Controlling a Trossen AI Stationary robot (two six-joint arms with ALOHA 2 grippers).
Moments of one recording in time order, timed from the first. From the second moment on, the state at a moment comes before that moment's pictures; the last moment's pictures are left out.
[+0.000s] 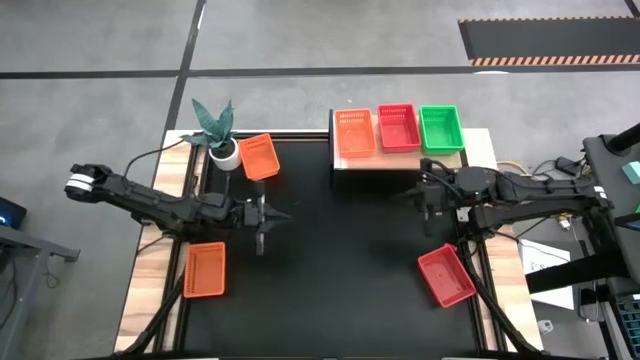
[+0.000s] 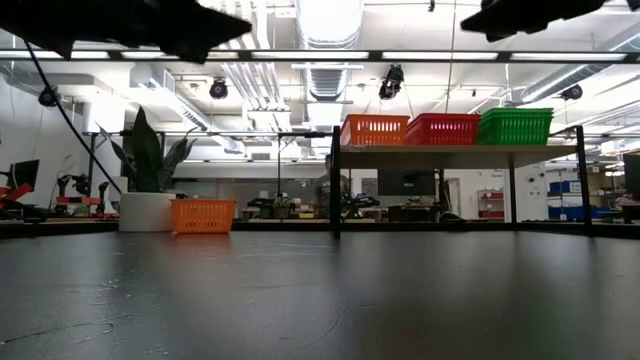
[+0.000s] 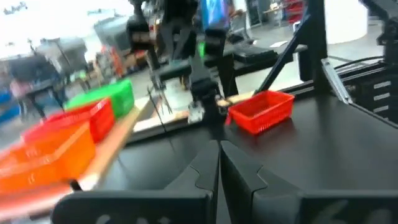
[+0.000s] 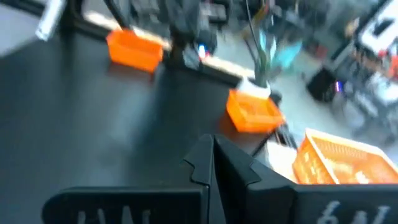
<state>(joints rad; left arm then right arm) -0.16 1.00 0.43 0.58 -0.18 0.27 0.01 0.70 0.66 -0.27 0.06 -0.36</state>
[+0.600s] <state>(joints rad) -0.16 1.25 0.52 0.64 -0.38 0.00 0.01 0.31 0.43 -0.05 -0.09 -0.50</state>
